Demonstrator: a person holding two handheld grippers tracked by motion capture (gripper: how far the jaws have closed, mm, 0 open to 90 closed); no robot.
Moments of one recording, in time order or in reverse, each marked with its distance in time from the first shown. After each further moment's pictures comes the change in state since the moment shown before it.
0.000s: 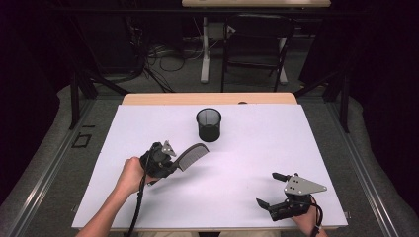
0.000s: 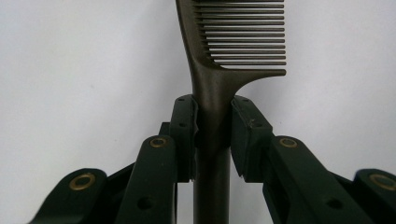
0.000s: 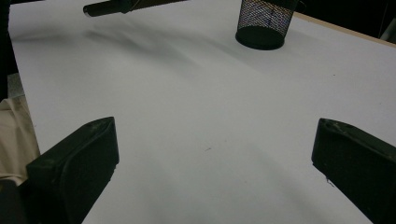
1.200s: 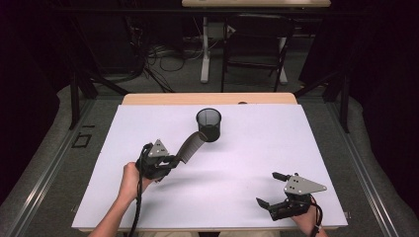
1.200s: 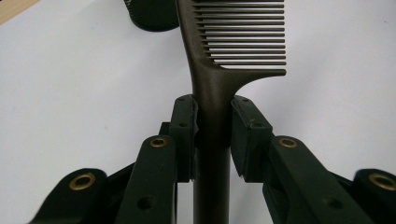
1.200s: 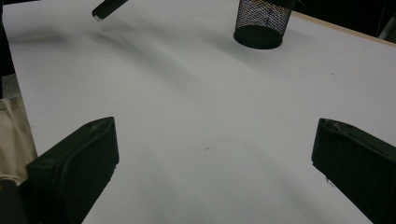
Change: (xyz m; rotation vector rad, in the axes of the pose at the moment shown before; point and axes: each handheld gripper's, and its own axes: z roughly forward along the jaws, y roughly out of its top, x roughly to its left) left arm -0.003 -0.017 -0.005 -0.306 0.031 -0.086; right arm -0.001 0.000 0.000 0.002 -0.004 0.002
